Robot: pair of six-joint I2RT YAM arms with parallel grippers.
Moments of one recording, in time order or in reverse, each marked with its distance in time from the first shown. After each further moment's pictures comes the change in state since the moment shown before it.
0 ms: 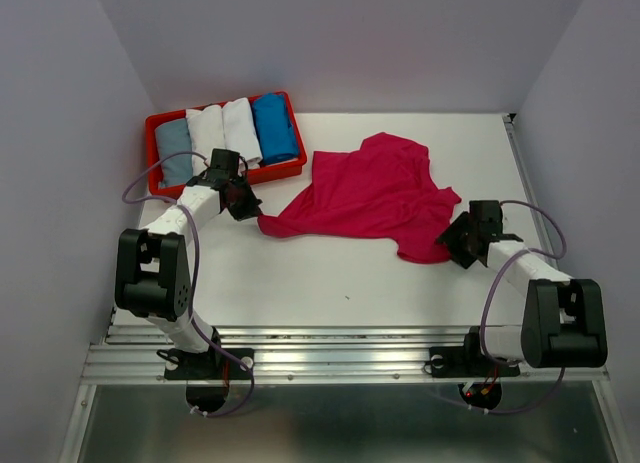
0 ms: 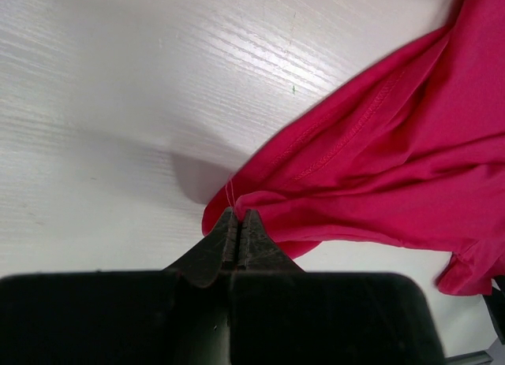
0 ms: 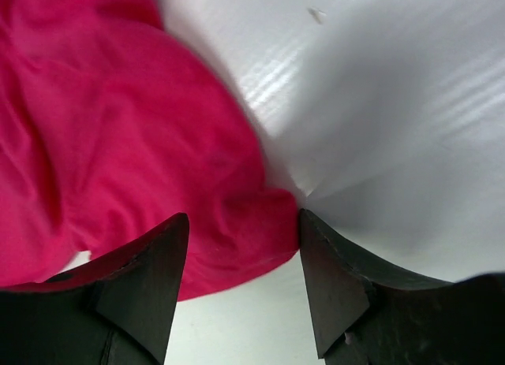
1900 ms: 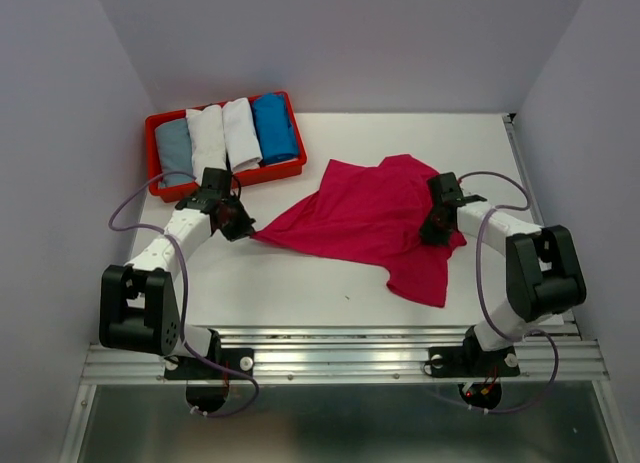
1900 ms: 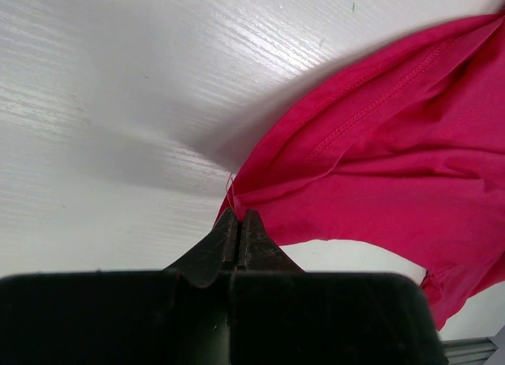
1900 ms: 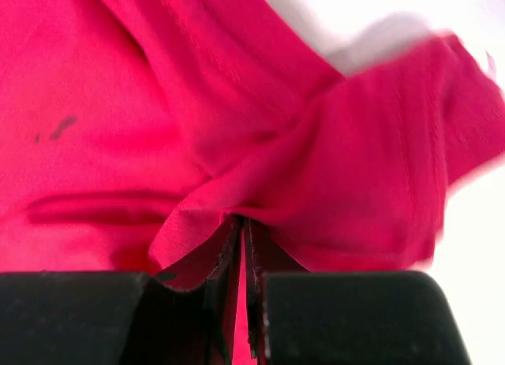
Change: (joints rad) left arm 0.000 -0.219 -0.177 -0.080 -0.025 -0.030; right arm 0.224 0.261 0.316 -0.224 0.168 -0.028
